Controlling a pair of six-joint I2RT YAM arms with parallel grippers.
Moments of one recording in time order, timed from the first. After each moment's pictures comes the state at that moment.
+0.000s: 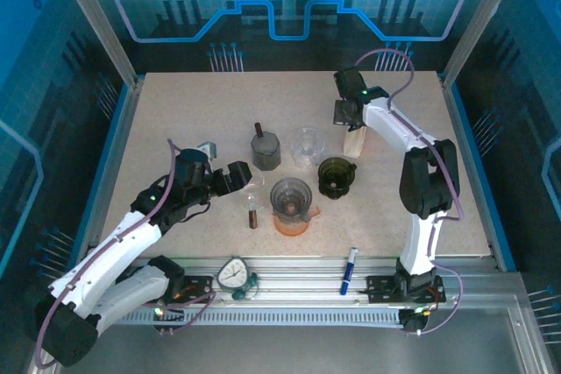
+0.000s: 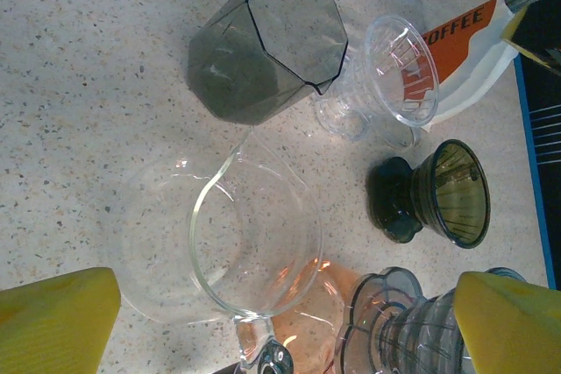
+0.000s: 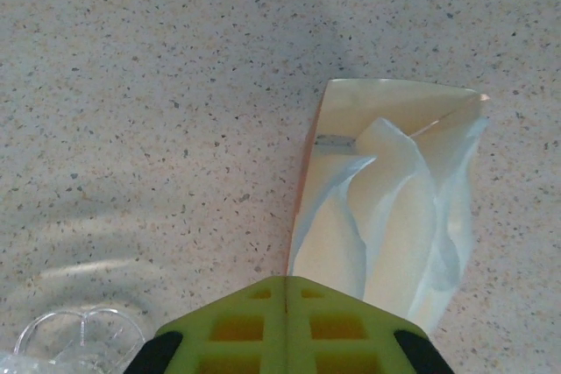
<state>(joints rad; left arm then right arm) -0.46 0.89 0.72 -0.50 0.08 -0.80 0.32 1.94 1.66 -0.77 0.28 0.42</state>
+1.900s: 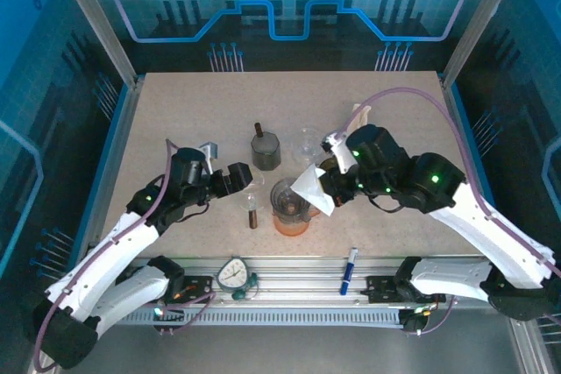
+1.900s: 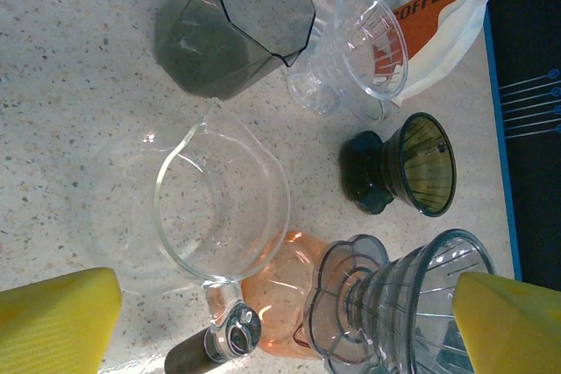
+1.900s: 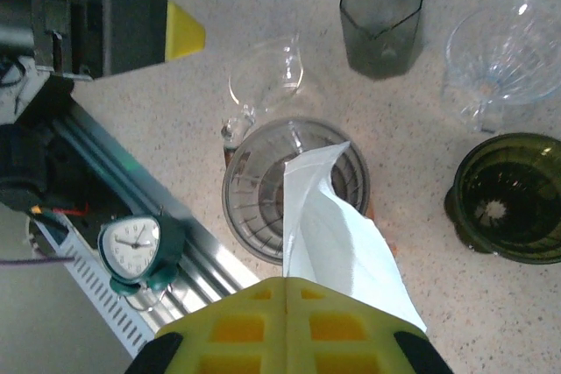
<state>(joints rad) -0.45 0.87 0.75 -0.55 0.17 -0.80 0.89 1.12 1.43 -1.13 -0.05 0.33</state>
